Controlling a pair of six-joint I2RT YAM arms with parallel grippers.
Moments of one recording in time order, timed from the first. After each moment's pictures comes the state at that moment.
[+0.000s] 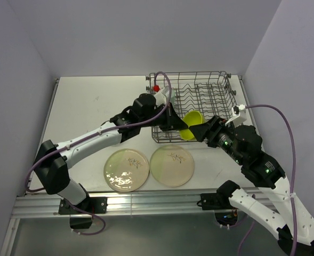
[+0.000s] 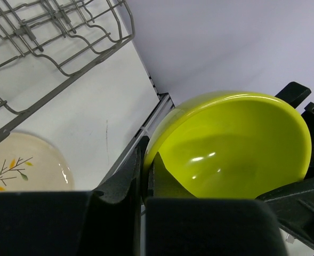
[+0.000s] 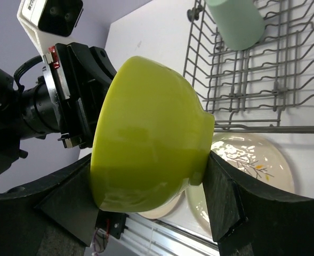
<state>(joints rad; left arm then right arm) -0.89 1.56 1.30 -0.04 0.37 -0.93 0.61 0.59 0.95 -0.63 0.12 0.80</state>
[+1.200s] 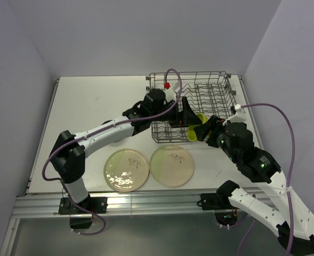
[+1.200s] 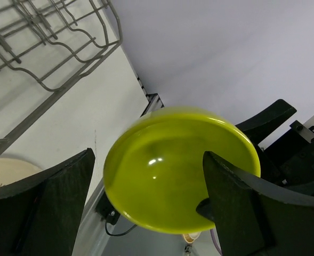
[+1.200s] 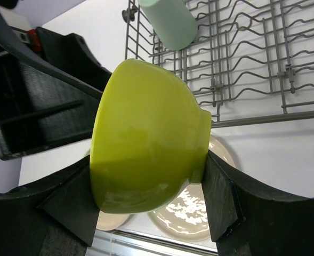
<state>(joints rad) -0.88 1.75 1.44 0.03 0.47 -0.97 0.62 0.65 0.96 -0.75 0.31 0.74</state>
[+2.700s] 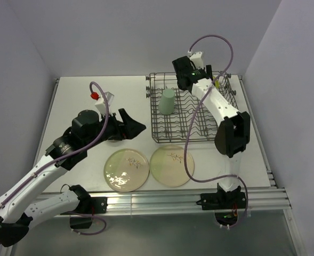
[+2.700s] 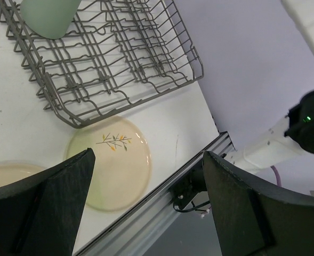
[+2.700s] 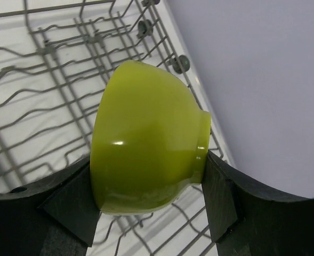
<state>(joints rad) -0.74 0.91 1.04 -0.39 0.08 -0.75 0.41 1.93 1.89 -0.86 0.99 0.26</state>
